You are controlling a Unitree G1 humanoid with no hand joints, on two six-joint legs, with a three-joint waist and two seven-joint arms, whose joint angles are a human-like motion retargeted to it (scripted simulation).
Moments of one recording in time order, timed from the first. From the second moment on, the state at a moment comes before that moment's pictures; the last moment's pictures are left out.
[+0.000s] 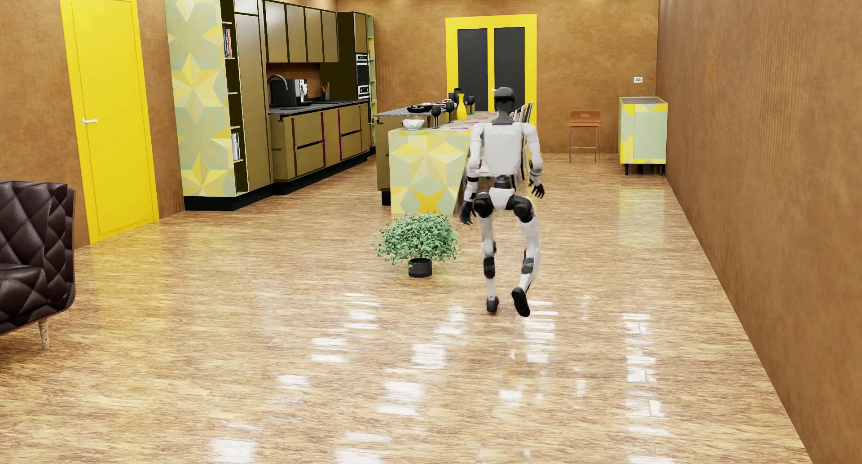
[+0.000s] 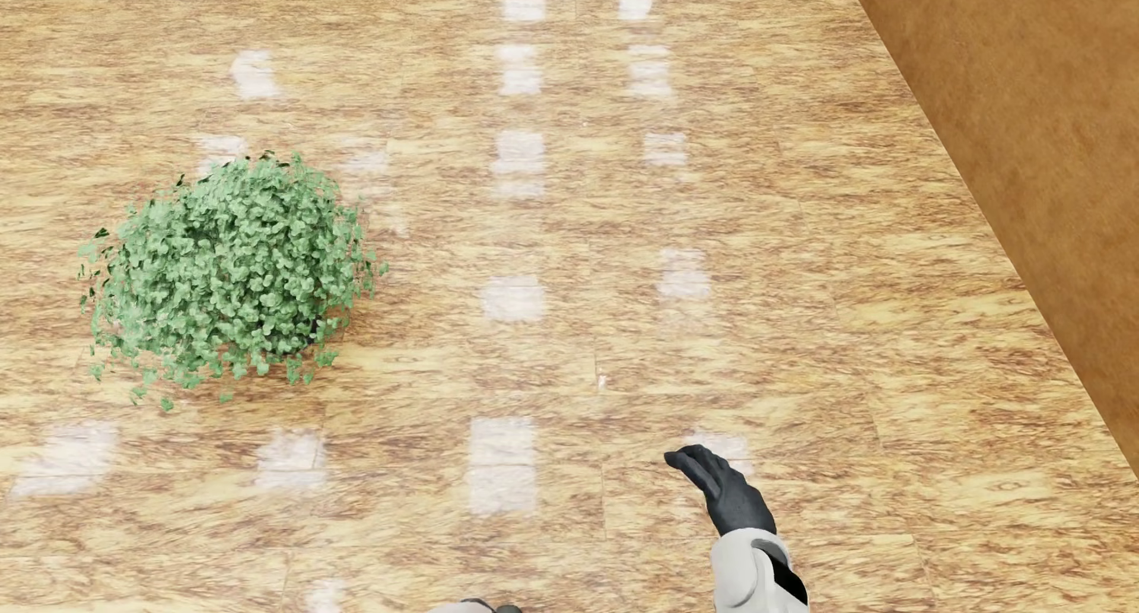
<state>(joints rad) -0.48 -0.41 0.09 0.01 -0.20 -0.06 0.24 -0.03 0.06 0.61 1.38 0.31 0.07 -0.33 -0.05 0.04 -0.24 0.08 0.02 0.09 0.33 0.85 0.24 0.80 -0.54 0.26 0.30 -0.07 -0.17</state>
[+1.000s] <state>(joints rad) -0.67 -0.40 0.09 -0.16 -0.15 0.05 -0.12 0.28 0.03 0.94 0.68 0.17 0.48 -0.45 -0.28 0.17 -0.36 0.15 0.25 -0.16 0.10 0.27 0.43 0.83 -0.69 -0.13 0.38 -0.19 -0.01</state>
